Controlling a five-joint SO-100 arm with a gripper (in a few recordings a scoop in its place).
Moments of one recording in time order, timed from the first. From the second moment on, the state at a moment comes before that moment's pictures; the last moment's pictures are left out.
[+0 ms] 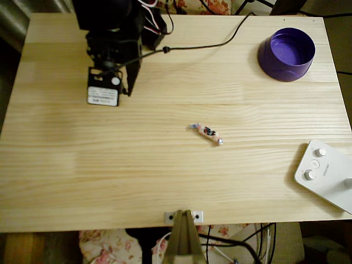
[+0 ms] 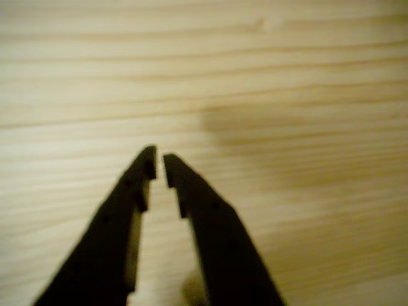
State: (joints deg) arm 10.2 188.4 170.9 69.0 0.2
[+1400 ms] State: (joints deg) arm 12.2 186.3 170.9 69.0 0.2
